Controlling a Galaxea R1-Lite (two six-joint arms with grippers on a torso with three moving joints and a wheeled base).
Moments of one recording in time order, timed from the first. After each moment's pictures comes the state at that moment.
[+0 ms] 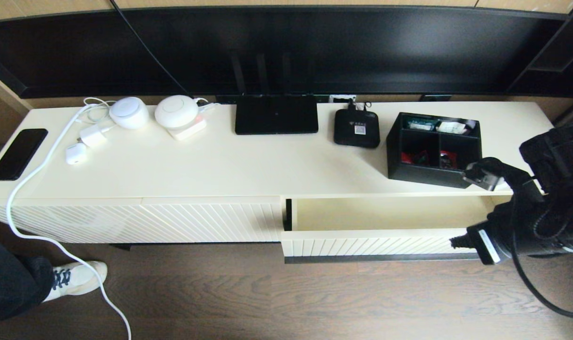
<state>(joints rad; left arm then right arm) 0.00 0.00 0.00 0.00 0.00 0.04 0.24 1.52 -1.05 0.37 0.07 -0.03</state>
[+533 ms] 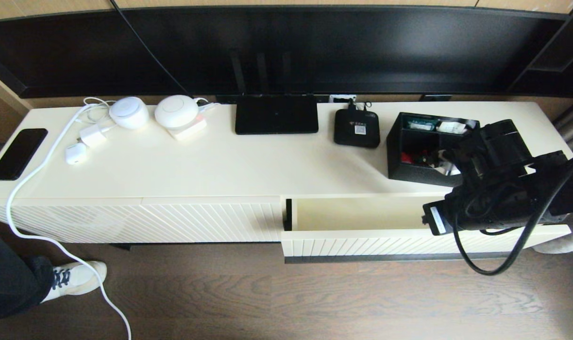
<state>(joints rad) 0.00 0.00 0.00 0.00 0.00 0.04 0.31 1.70 -1.17 0.25 -0.11 0.07</state>
